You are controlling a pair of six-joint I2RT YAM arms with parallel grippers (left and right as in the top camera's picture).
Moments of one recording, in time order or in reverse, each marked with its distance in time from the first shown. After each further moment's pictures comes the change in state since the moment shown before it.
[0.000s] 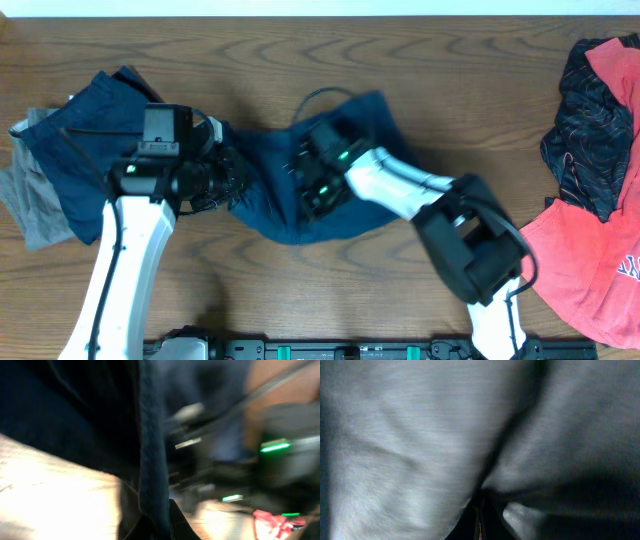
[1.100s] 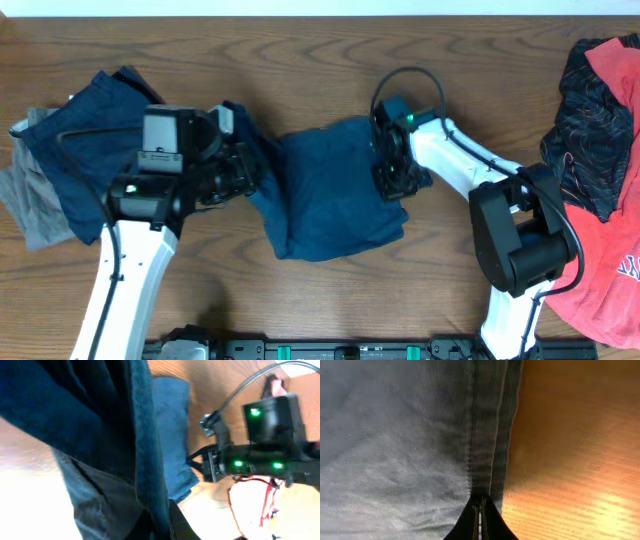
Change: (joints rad) left arm -0.086 -0.079 0.005 0.101 0.053 -0.036; right arm -0.316 -0.090 -0.032 -0.375 0.400 -0.049
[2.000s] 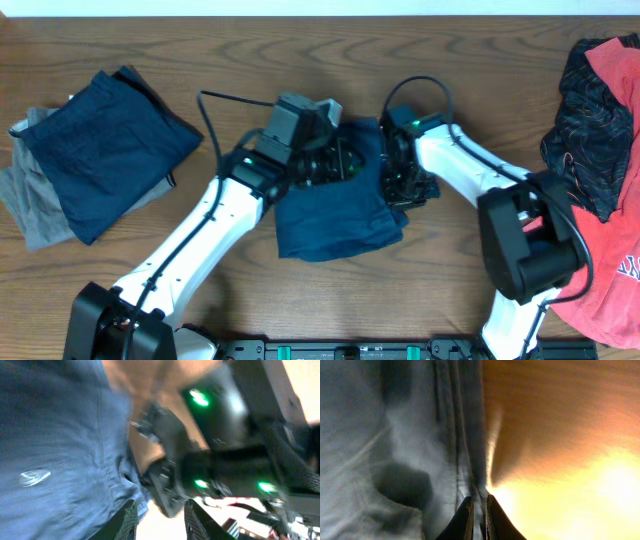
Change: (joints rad) left arm -0.356 0.294 0.002 0.446 -0.001 -0.161; right arm -0.029 -0.060 -0.031 -0.101 0.008 0.090
